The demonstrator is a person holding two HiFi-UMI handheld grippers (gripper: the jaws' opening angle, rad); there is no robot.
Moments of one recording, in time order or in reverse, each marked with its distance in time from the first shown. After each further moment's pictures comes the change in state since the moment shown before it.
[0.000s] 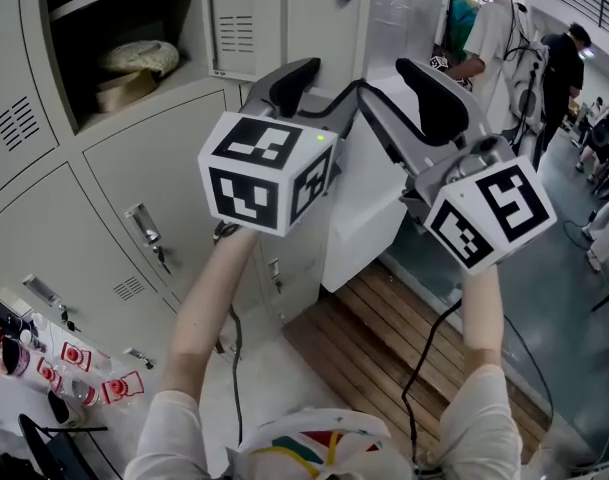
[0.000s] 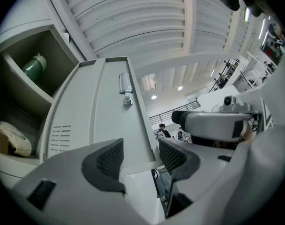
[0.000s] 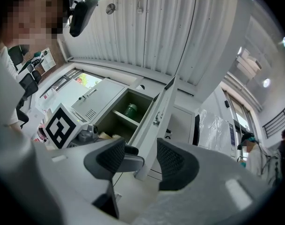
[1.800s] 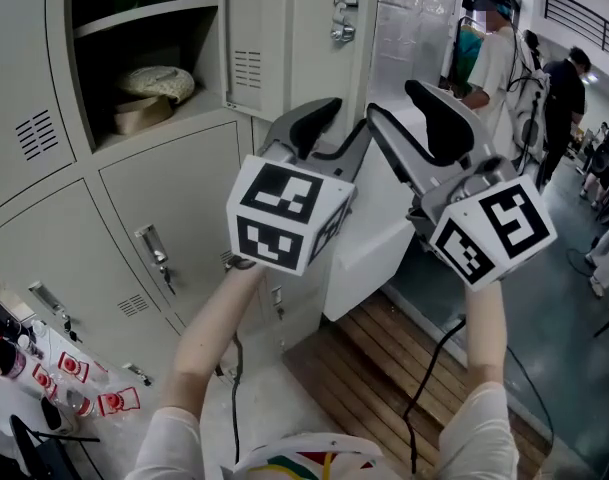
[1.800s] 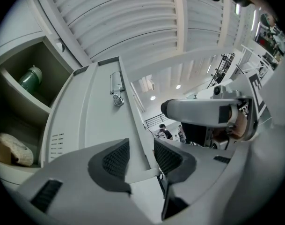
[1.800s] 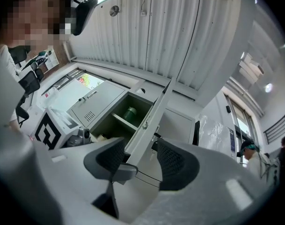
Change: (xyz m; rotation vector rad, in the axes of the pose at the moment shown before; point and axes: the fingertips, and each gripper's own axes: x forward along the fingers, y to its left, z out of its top) left arm -0.002 -0.011 0.007 0.075 -0.035 0.013; right arm 0.005 -0.009 0.020 -0.045 -0.030 0.005
